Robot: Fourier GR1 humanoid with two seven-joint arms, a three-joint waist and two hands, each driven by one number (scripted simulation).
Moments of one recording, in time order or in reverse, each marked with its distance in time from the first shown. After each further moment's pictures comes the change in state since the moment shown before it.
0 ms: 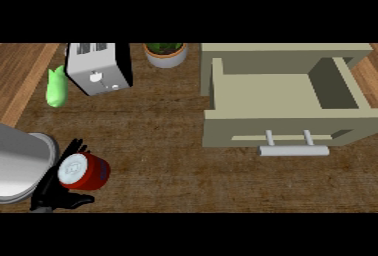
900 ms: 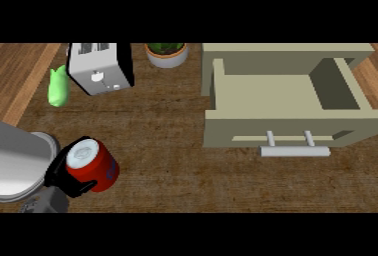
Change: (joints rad) left arm -0.081 -0.033 -0.043 -0.081 0.138 -0.145 0.134; right arm 0.008 0.029 -0.006 -0.028 -0.029 0.008 0.040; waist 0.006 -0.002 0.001
